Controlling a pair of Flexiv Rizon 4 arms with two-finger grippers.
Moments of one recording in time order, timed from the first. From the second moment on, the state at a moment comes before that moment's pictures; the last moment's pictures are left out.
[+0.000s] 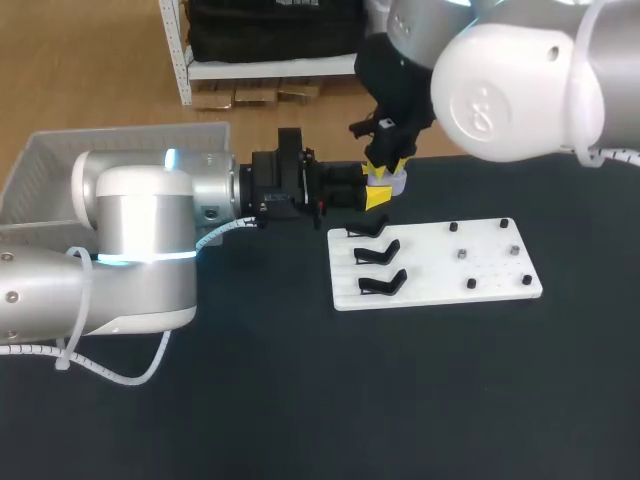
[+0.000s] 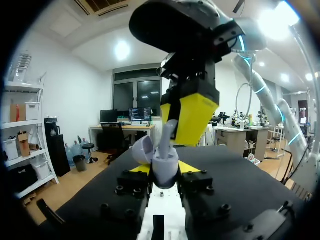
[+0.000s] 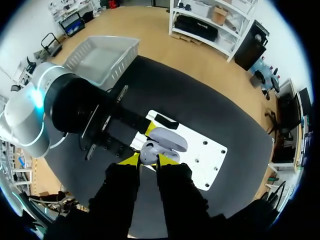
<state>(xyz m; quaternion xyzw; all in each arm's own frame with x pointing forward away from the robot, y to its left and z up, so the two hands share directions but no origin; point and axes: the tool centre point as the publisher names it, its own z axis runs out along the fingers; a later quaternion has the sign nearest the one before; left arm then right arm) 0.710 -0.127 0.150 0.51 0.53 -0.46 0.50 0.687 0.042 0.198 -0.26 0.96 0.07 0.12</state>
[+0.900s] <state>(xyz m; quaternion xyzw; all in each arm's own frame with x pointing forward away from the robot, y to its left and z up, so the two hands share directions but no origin) 0.710 -0.126 0.149 0.51 0.53 -0.46 0.50 0.688 0.044 0.187 -0.27 0.95 0.05 0.12</state>
